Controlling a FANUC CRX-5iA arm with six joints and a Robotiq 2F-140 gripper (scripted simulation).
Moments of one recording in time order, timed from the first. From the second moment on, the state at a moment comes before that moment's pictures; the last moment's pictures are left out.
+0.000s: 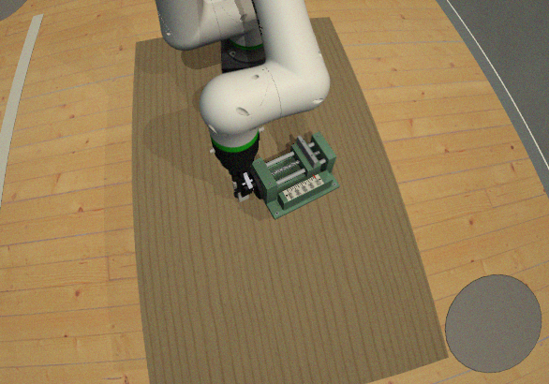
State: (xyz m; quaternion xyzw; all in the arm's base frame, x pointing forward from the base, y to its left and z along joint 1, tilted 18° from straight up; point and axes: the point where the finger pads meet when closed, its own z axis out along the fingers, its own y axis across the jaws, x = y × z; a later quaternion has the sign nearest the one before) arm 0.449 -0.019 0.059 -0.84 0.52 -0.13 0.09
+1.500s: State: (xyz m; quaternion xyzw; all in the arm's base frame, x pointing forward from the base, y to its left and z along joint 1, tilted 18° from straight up) arm 0.424 -0.023 0.116 -0.84 0.52 -0.13 0.09
